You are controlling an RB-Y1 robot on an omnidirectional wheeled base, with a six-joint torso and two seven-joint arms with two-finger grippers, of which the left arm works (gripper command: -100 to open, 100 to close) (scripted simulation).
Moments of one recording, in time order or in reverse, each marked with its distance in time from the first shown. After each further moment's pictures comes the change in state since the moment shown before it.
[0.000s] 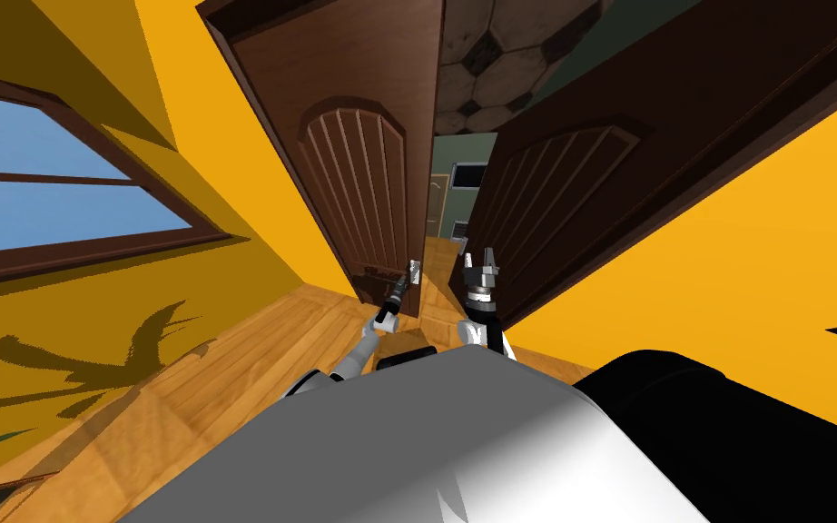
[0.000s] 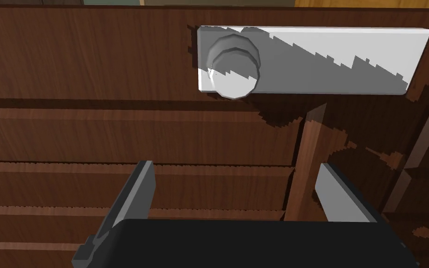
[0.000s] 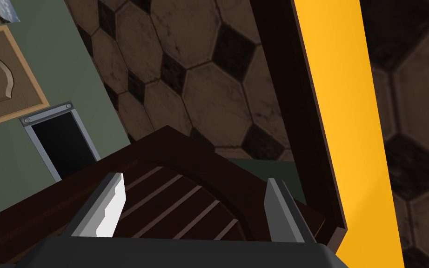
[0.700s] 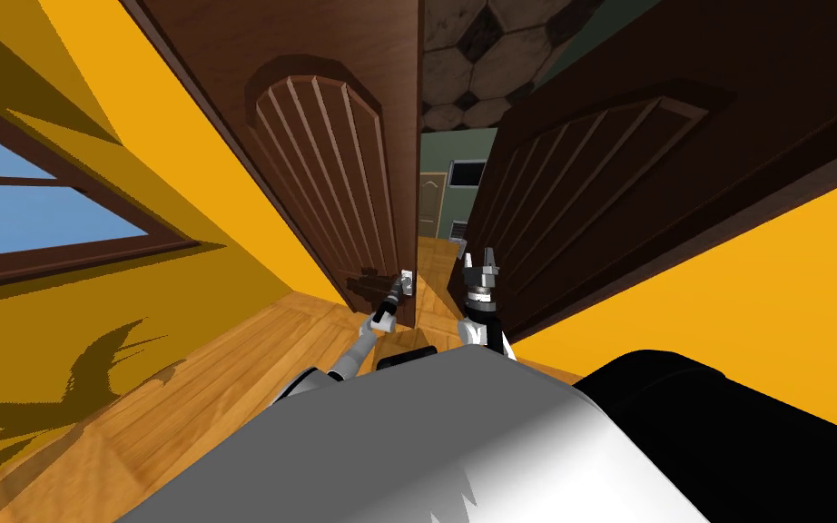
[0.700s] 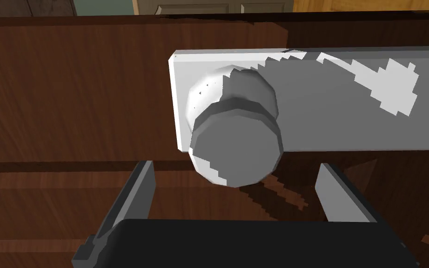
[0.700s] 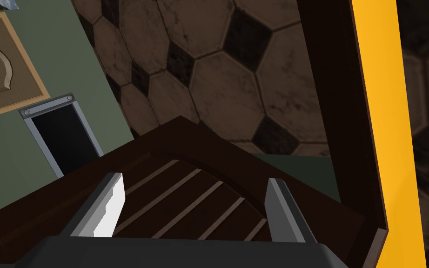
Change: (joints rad) arm -0.018 0.022 0.015 0.037 0.001 -0.018 0.010
